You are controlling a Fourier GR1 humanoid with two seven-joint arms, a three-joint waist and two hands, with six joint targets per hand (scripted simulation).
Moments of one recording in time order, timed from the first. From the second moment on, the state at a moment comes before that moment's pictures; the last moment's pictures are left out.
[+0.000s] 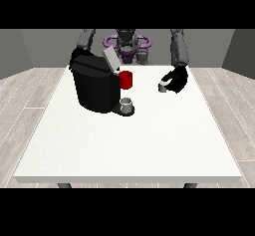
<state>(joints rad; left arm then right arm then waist) -0.68 0.42 0.03 -0.56 -0.59 0.10 -0.33 -0.22 -0.03 -0.03 -1.40 -0.01 -0.16 -0.05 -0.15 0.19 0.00</state>
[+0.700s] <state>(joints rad) -0.85 0.40 0.02 -0.67 -0.60 -0.07 -0.25 -0.26 -0.03 -0.06 -1.28 -0.03 -0.15 -0.06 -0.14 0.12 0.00</state>
